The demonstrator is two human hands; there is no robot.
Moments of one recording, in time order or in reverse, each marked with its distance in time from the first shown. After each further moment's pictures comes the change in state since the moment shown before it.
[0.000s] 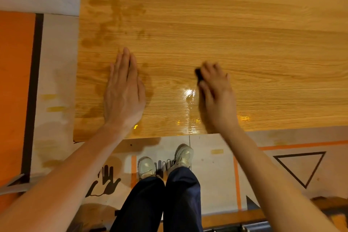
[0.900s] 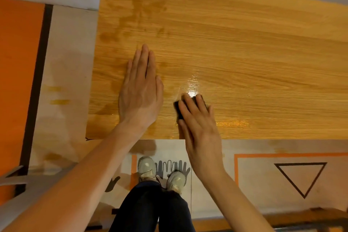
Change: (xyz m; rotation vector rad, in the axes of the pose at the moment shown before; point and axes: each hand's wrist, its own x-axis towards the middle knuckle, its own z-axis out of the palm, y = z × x) left_hand 0.001 0.003 0.000 0.033 -0.012 -0.029; right_hand -0.076 -0.058 0.041 -0.060 -0.056 -0.137
